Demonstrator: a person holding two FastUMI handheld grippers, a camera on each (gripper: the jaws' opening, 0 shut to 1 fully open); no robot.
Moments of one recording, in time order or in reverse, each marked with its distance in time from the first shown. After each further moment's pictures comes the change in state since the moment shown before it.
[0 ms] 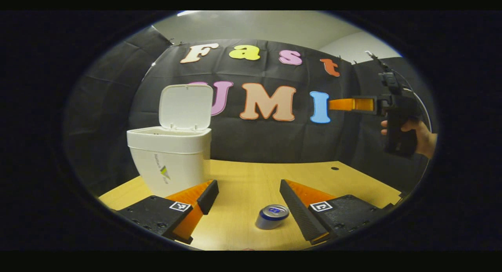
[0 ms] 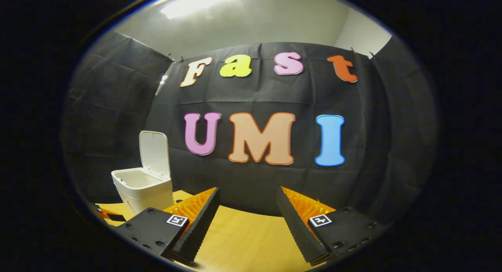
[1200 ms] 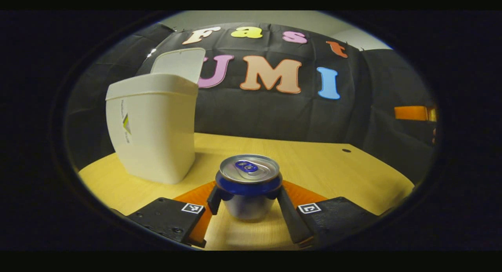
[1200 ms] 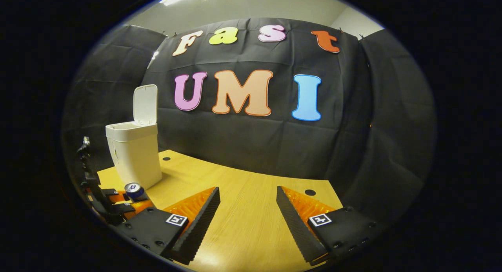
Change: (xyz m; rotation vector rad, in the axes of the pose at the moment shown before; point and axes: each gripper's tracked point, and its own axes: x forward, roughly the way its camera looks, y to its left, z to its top) left arm 0.059 -0.019 -0.075 -0.025 0.081 0.050; right arm -0.062 -0.048 -0.128 -0.018 0.216 -0.018
